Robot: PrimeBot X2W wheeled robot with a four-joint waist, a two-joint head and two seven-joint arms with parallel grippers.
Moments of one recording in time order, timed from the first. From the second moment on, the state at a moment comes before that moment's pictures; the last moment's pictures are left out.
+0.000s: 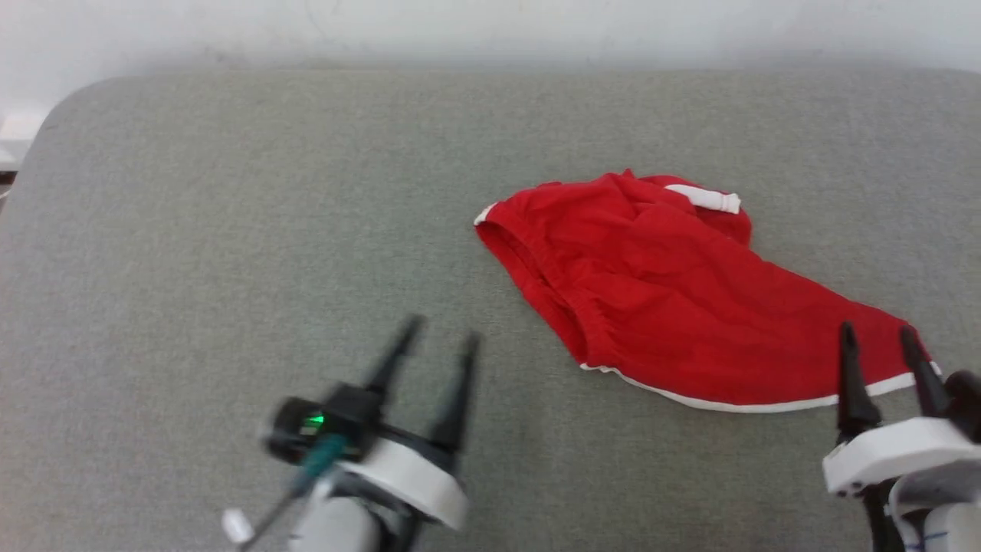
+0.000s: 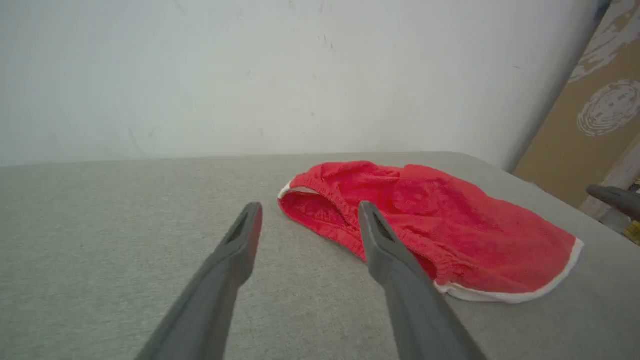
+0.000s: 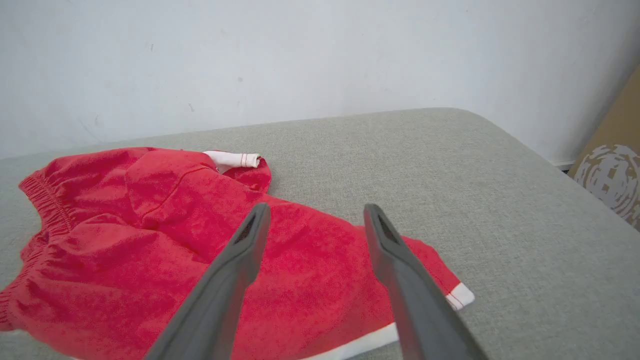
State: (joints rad) left arm -0.14 0.06 -0.25 0.18 -0.16 -0.12 -0.26; right arm -0.09 -0.05 -0.25 0.22 0.12 0.13 -0.14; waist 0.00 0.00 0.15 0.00
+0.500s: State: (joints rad) left arm -0.37 0.09 -0.62 0.52 -0.33 -0.12 -0.10; right arm -0.04 -0.05 -0.14 0.14 0.16 0.13 -0.15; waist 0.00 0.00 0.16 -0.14
